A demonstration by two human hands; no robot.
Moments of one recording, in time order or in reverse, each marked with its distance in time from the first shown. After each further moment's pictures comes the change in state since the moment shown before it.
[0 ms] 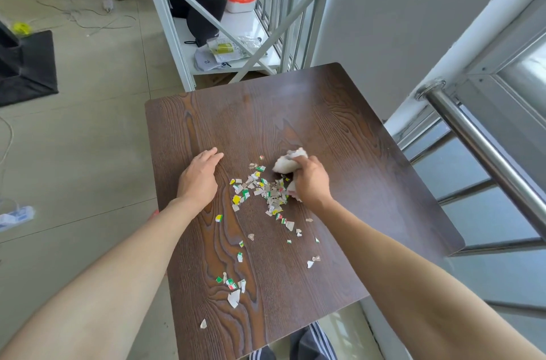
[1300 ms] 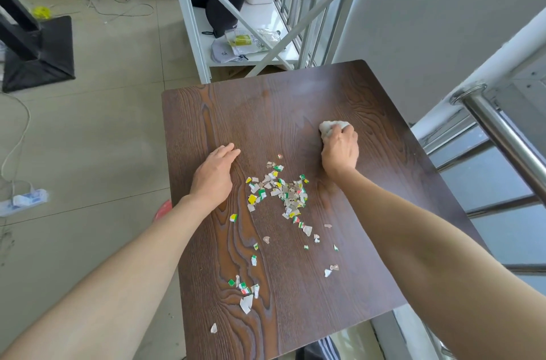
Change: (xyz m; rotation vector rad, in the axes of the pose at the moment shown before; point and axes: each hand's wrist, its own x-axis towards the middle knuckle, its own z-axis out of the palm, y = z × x) left_hand 0.004 -0.010 0.006 -0.054 0.008 0.054; right_hand 0.080 0.005 -0.002 -0.318 0.197 0.099
